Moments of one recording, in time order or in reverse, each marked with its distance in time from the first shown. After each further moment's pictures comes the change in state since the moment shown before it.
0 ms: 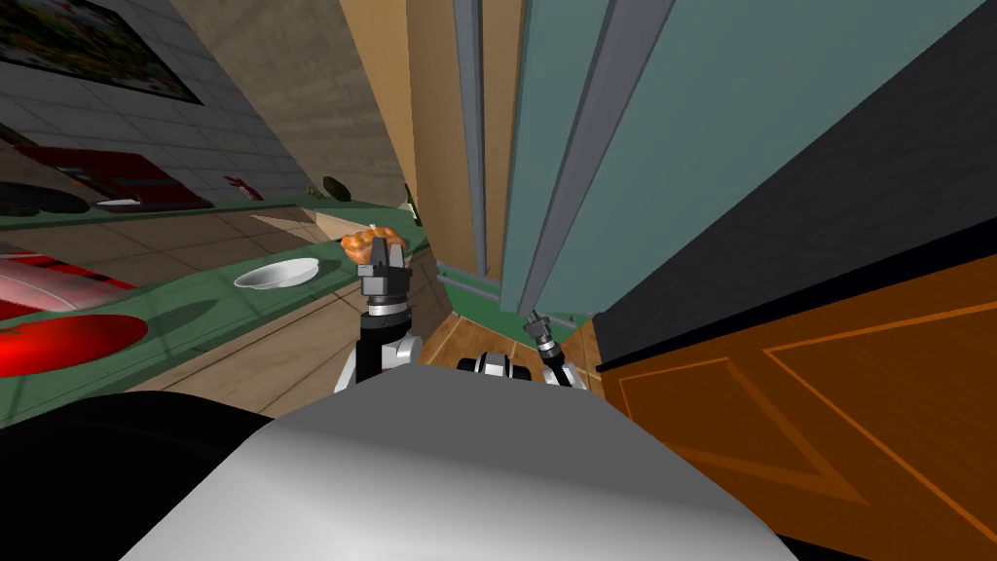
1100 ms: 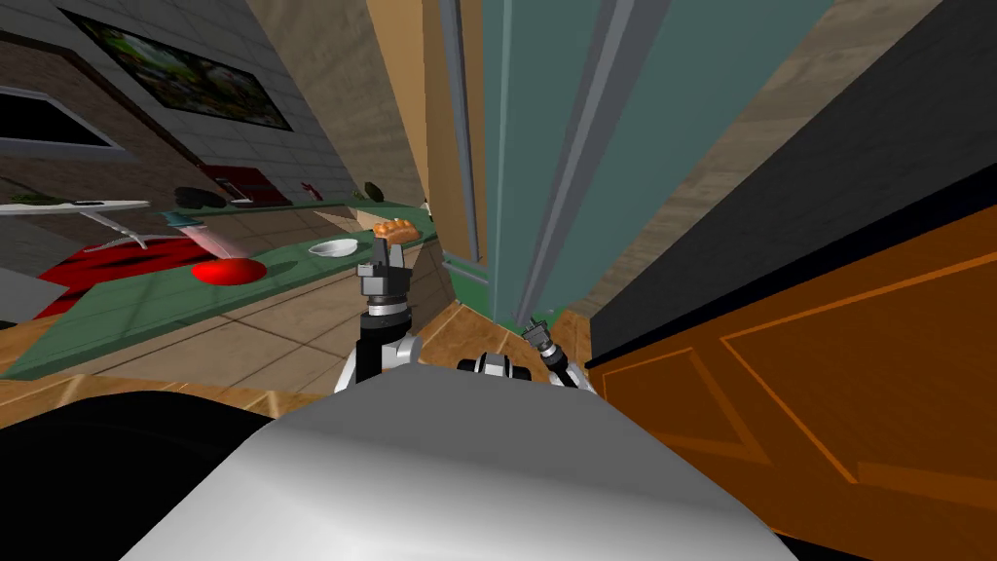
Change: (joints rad) left arm 0.000 0.000 0.000 0.000 0.000 0.000 0.000; right arm -0.005 -0.110 0.086 0.013 0.021 -0.111 -0.115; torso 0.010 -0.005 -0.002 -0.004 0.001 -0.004
